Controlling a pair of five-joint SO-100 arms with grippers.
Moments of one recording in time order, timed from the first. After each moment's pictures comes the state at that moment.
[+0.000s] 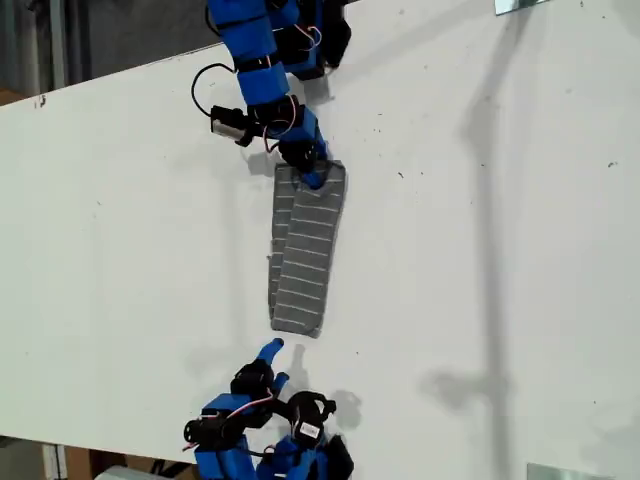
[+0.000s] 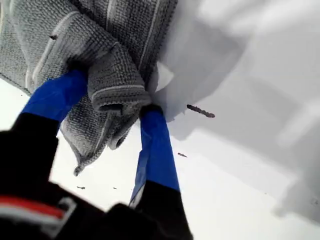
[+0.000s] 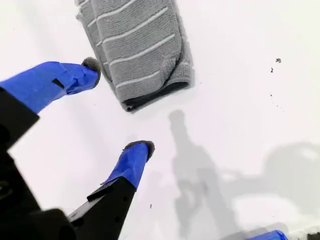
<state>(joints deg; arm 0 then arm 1) -15.5 119.3 107.2 94.1 -81.7 2.0 113.5 149.2 43.3 100.5</state>
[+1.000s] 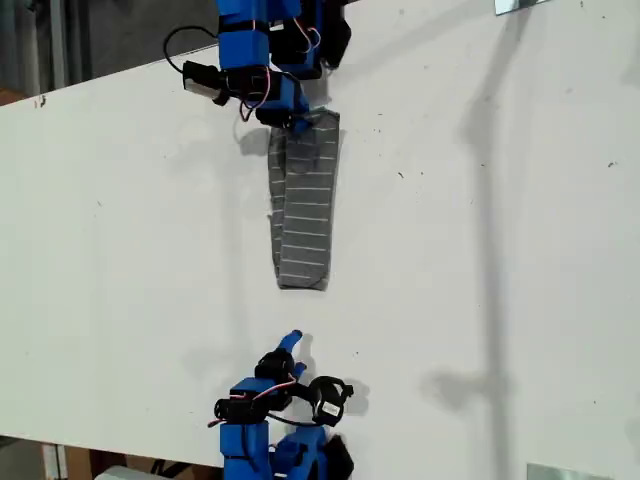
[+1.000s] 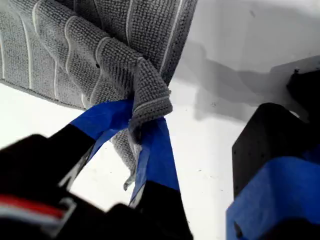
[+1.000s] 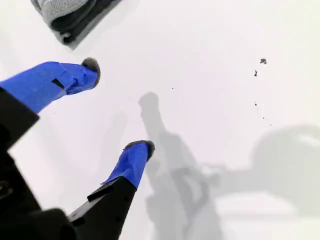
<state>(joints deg) -12.9 115.9 127.0 73.0 -83.9 7.6 135.4 144.8 85.4 104.2</state>
